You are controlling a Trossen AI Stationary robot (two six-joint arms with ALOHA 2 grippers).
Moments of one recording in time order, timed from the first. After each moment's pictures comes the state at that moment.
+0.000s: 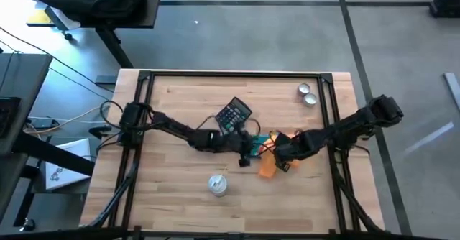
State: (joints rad) left arm -0.19 2.00 1.19 0.35 -0.36 0.09; right arm 0.28 1.46 0.81 -0.94 0.31 0.96
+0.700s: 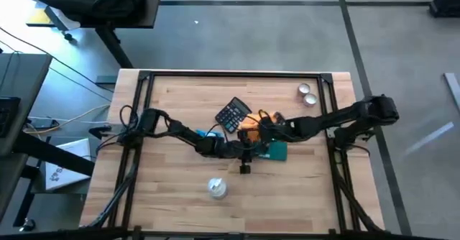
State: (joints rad) left arm -0.15 2.22 1.19 0.52 -0.27 0.03; right arm 0.08 1.57 0.81 -0.20 0.27 0.48
